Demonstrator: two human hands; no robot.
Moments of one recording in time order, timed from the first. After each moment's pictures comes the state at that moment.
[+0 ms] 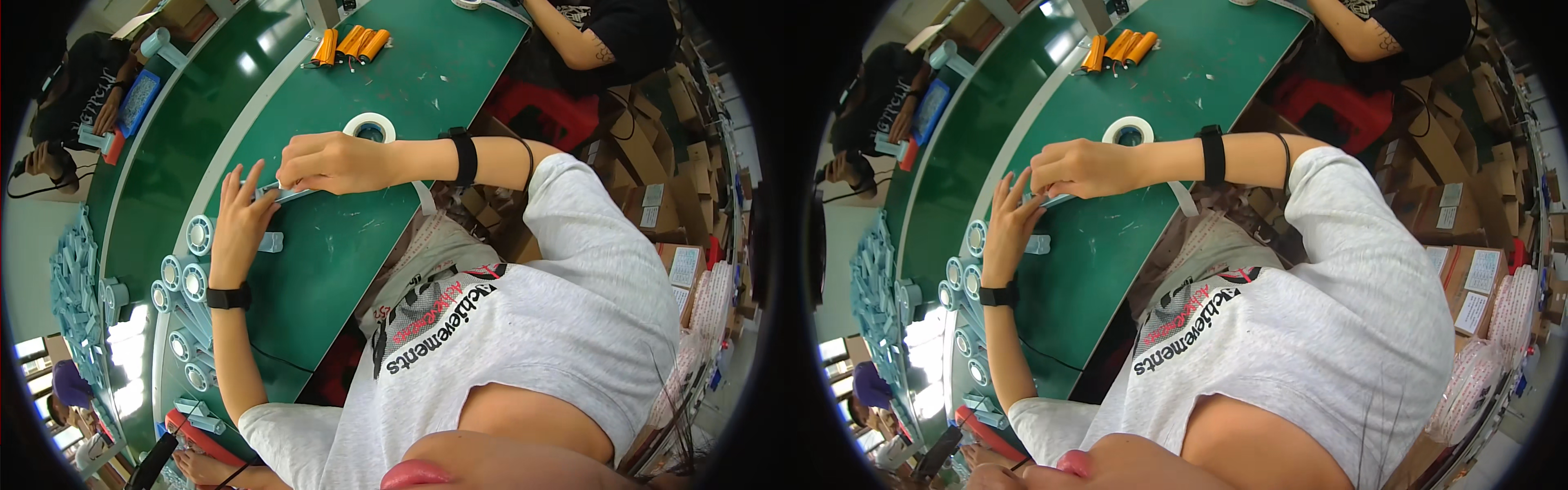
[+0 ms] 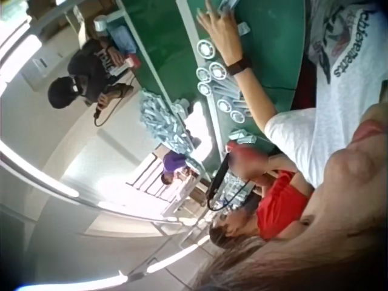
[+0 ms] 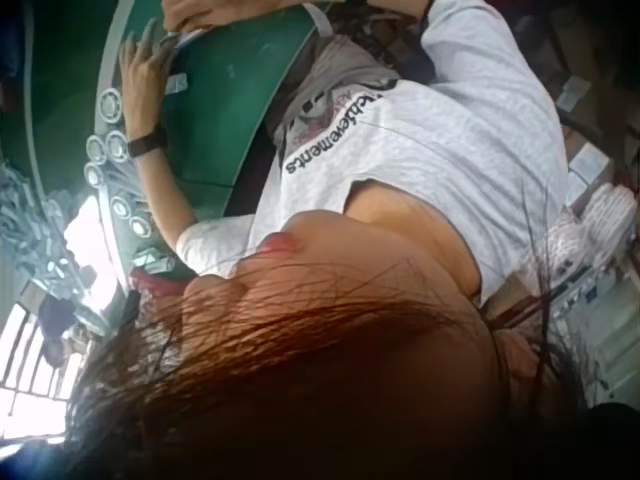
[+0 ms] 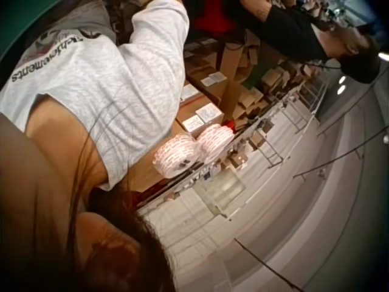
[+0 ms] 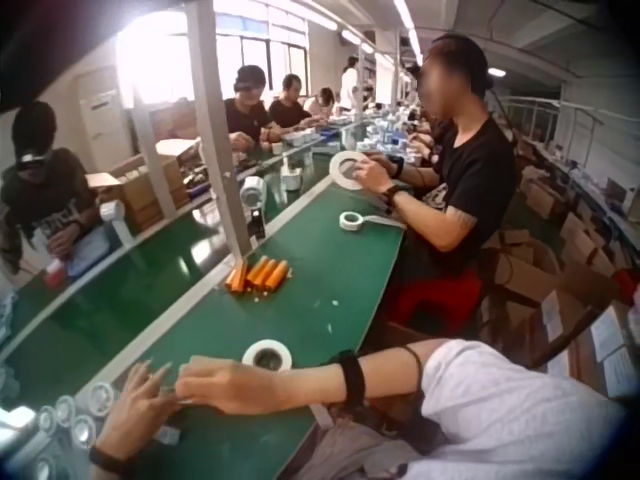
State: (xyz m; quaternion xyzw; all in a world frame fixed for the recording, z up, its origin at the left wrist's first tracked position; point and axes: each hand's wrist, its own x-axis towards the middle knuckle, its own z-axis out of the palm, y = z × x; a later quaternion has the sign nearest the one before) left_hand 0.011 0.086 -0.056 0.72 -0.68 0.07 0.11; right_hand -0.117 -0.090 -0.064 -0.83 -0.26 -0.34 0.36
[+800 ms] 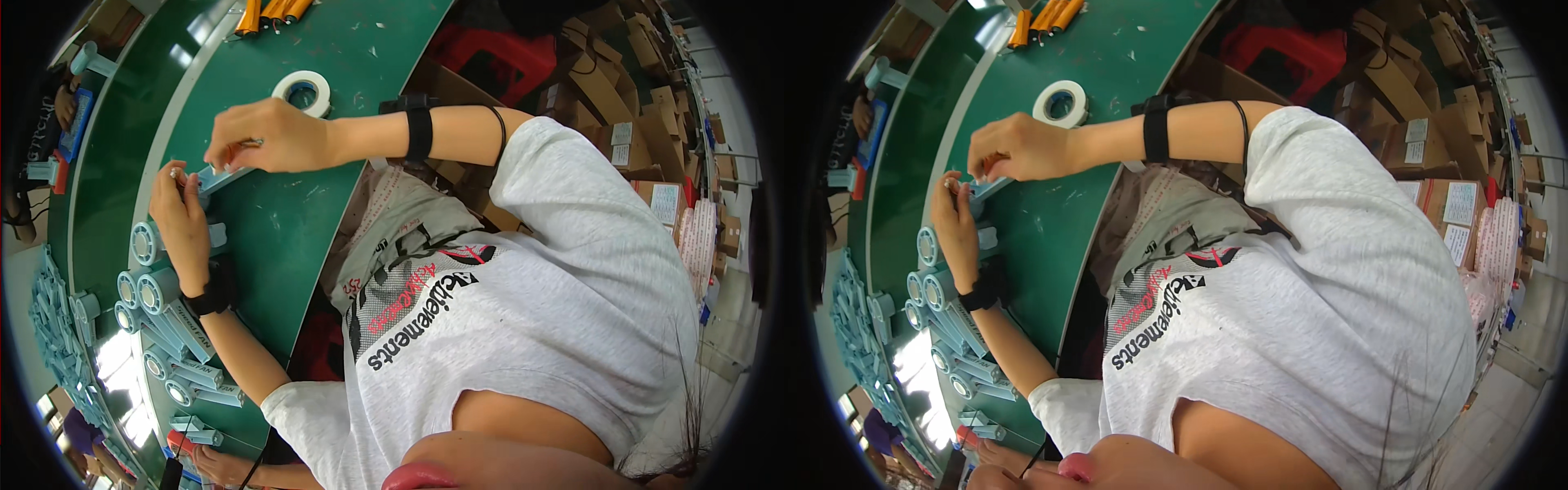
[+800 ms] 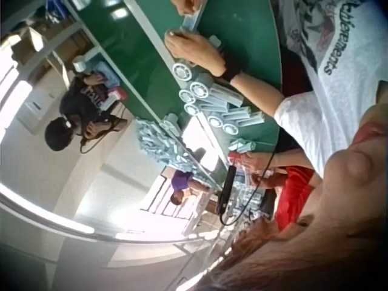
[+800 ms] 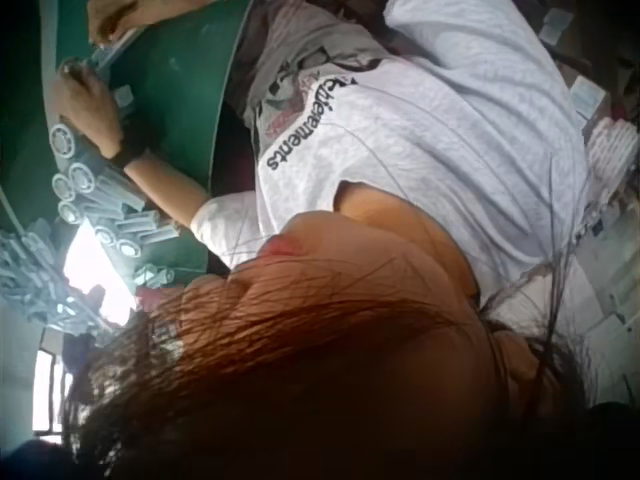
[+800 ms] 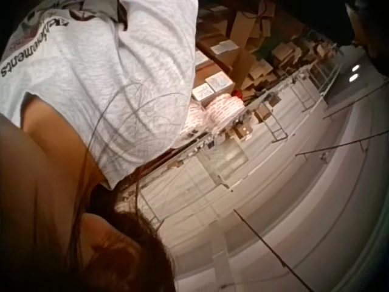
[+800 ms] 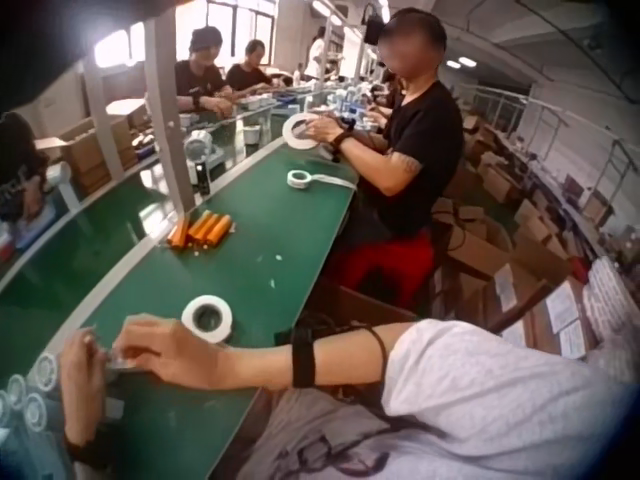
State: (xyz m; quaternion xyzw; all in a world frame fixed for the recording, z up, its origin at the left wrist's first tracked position) left_hand 0.001 0.078 -0.070 0.80 -0.50 0.02 0.33; right_hand -0.130 -0.074 -0.077 -0.77 -0.13 -0.31 0.53
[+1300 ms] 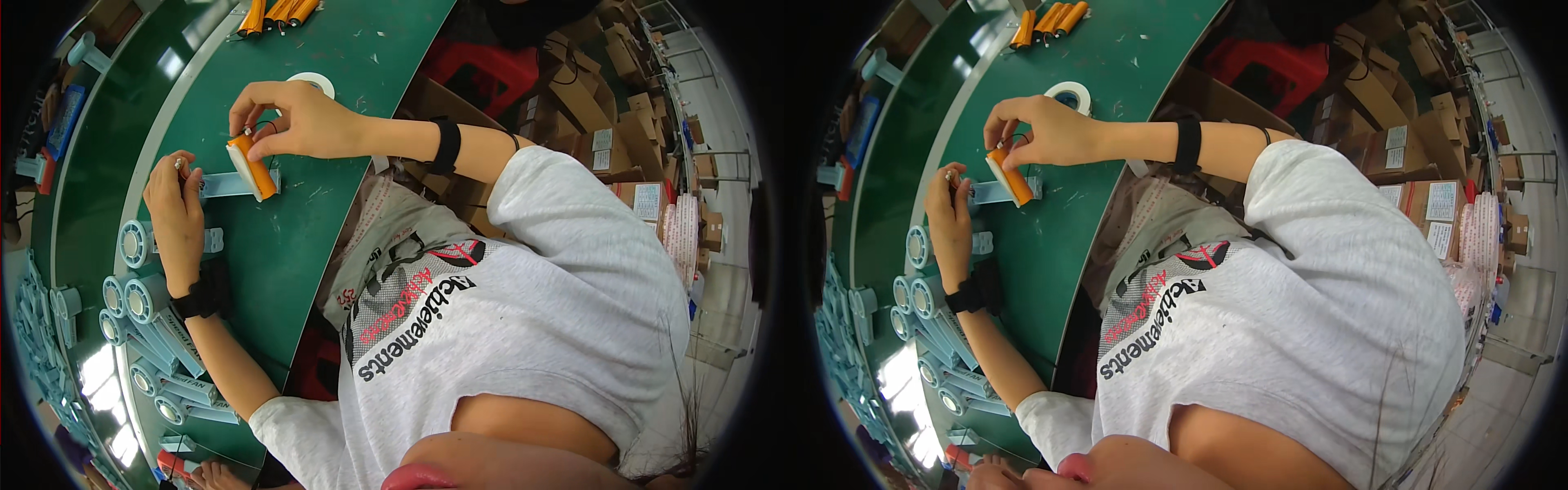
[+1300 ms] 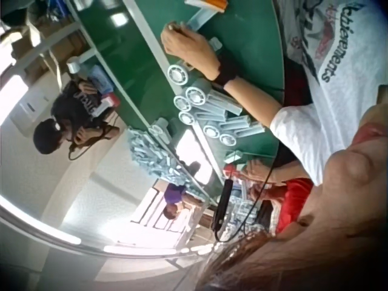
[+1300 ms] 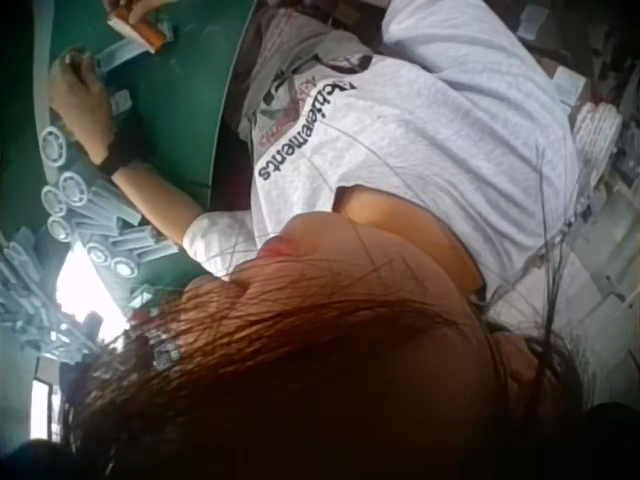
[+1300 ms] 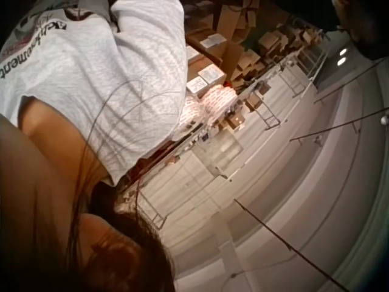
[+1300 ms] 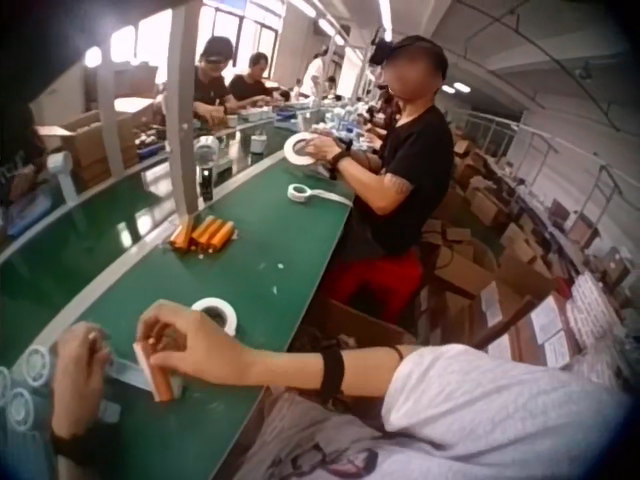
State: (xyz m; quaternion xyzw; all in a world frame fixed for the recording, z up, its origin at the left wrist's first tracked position) left_hand 0.008 0.082 -0.073 0.76 -0.56 0.02 0.34; right_hand -0.146 -0.080 -0.069 -0.79 -0.02 -0.23 0.56
